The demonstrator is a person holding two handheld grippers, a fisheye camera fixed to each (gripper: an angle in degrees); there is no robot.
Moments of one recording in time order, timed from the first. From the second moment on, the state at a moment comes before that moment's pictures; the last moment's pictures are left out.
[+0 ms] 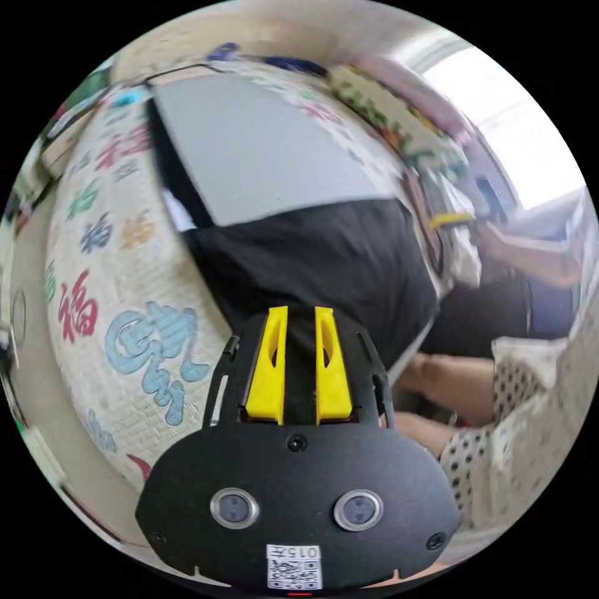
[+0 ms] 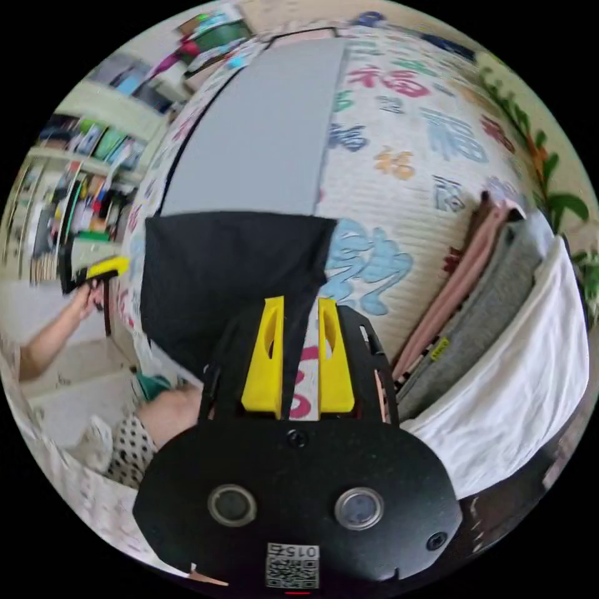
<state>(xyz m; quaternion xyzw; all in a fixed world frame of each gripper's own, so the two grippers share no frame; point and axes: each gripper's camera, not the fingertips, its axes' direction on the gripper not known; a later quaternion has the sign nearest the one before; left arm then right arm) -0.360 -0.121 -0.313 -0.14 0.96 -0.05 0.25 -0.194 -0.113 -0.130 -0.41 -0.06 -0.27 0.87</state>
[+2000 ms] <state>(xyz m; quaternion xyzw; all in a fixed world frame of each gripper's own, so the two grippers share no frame) -0.178 -0.166 -0.185 -0.32 0.90 -0.14 0.25 -0.370 0.389 -0.143 -0.37 -0.12 -0.66 0.64</state>
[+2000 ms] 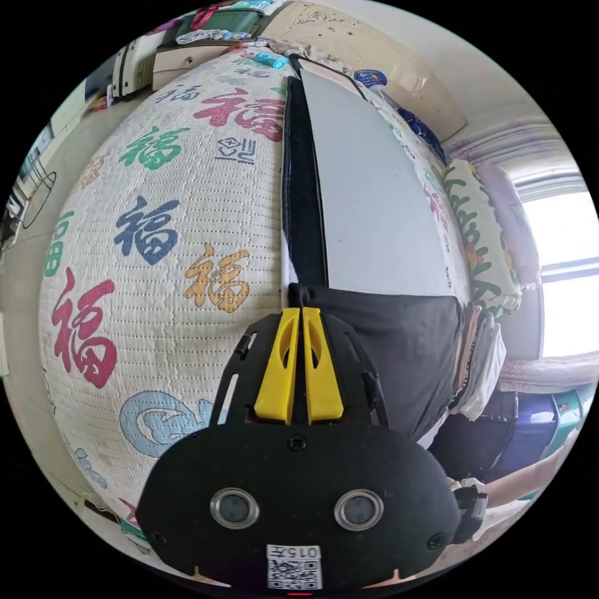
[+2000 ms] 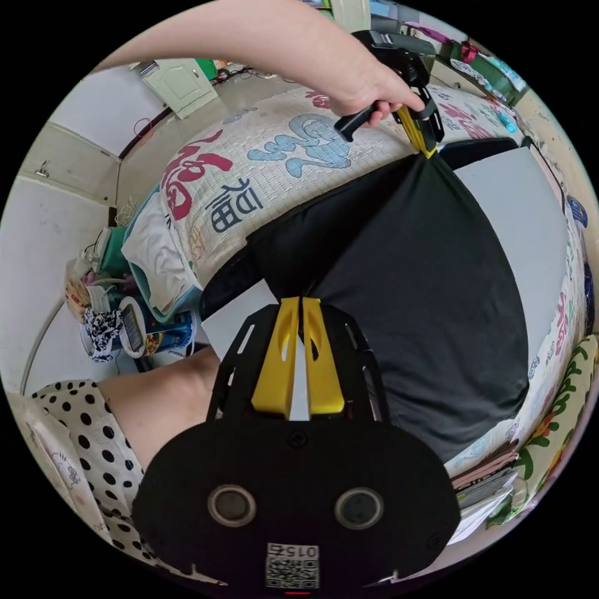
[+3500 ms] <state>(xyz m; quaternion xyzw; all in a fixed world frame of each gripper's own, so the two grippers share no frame) 0.086 -0.084 -0.370 -0.01 0.92 0.11 0.37 -0.058 0.050 -0.149 -0.48 -0.07 -0.20 0.85</state>
